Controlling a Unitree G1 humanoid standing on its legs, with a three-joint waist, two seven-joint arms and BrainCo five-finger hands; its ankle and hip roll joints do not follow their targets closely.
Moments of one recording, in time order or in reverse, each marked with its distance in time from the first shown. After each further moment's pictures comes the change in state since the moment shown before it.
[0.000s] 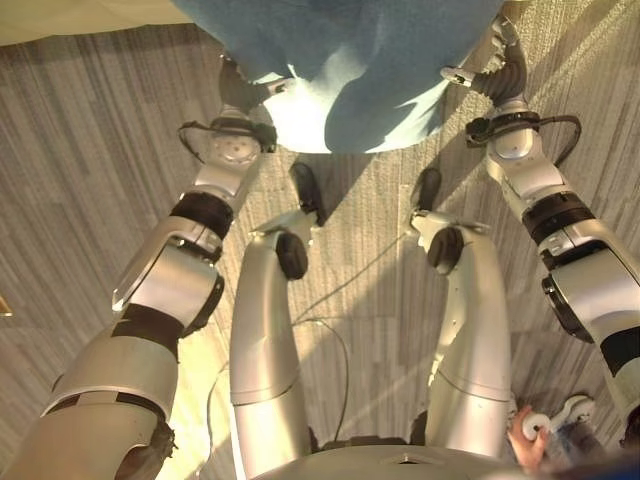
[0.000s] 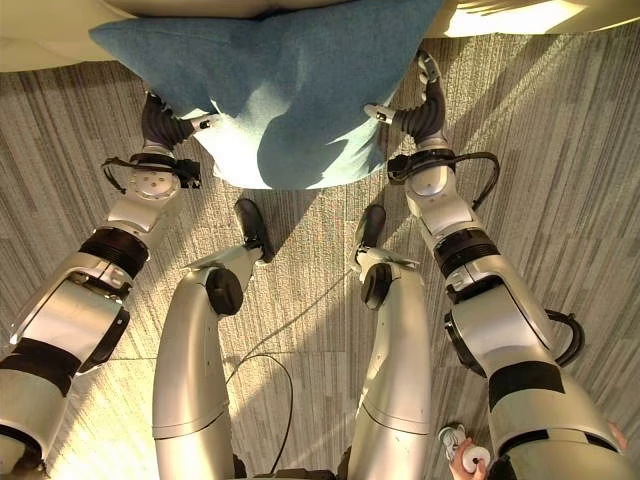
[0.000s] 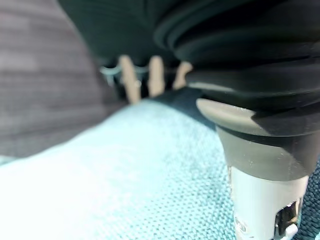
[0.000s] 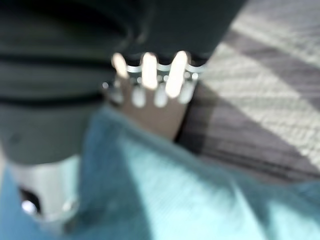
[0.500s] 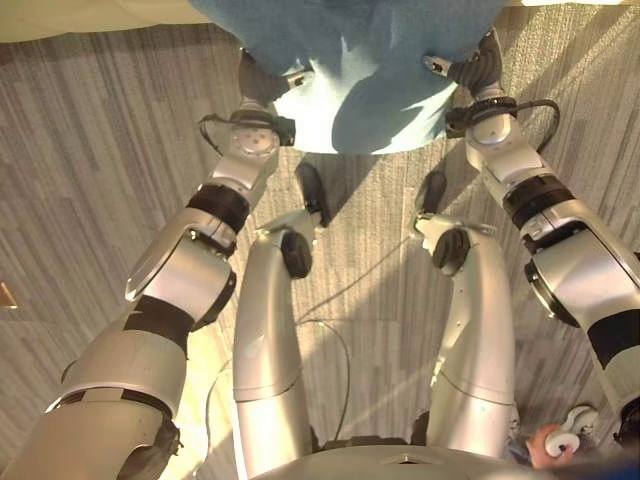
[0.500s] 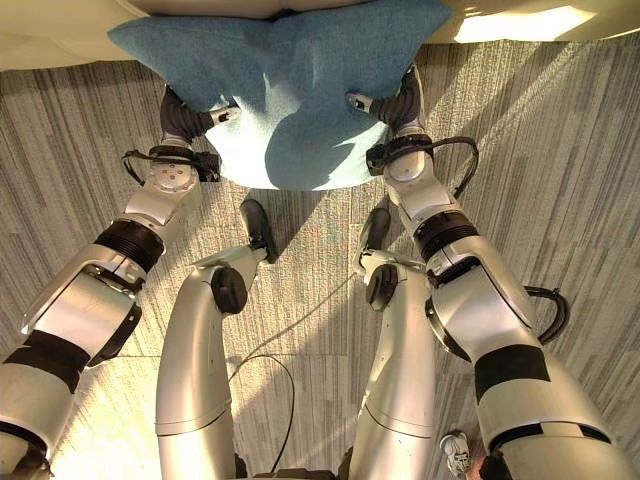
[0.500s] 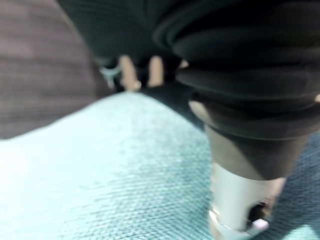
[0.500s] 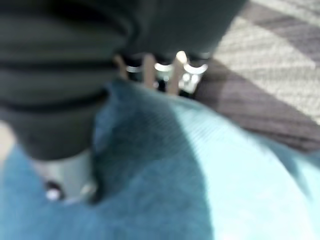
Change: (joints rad) left arm -0.039 -0.029 -0.037 -0.026 -0.079 0.015 0.032; right arm -0.085 0.051 0.061 0.067 0.039 0.041 -0.005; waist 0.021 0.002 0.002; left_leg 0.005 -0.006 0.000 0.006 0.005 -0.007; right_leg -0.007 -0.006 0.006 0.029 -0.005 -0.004
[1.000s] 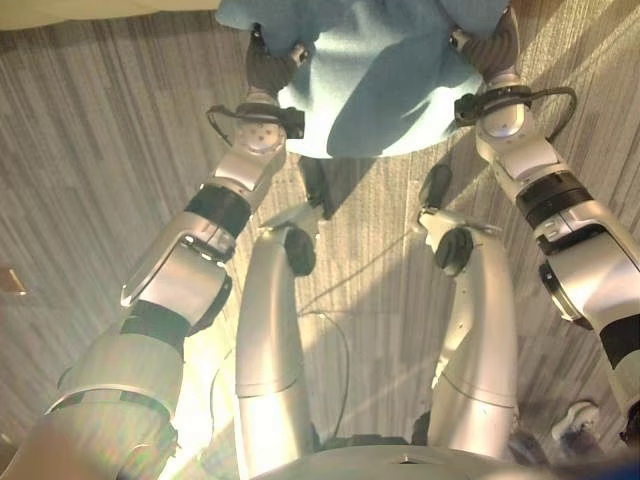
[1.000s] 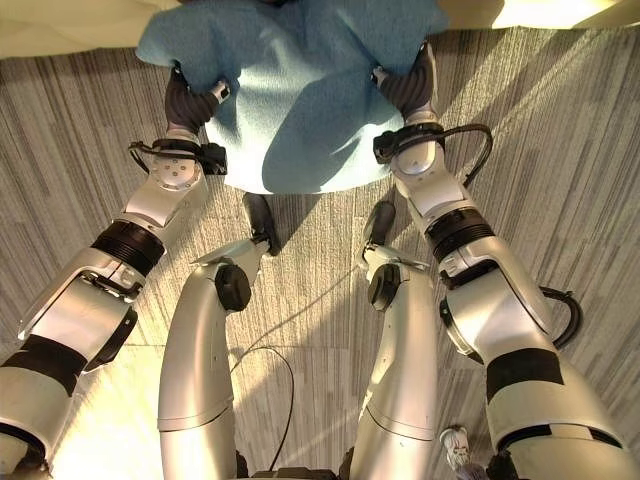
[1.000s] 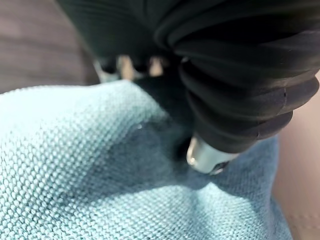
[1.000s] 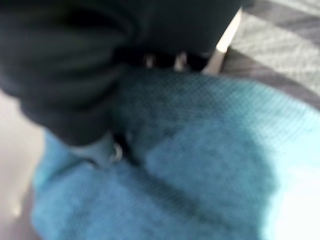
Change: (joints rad) left arm 0.061 0.014 0.055 -0.193 0.003 0.004 0.018; right arm 0.062 -0.053 -0.070 -0.205 -0.098 0.044 -0.063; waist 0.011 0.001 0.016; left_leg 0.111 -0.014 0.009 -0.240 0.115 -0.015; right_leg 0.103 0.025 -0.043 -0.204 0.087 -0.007
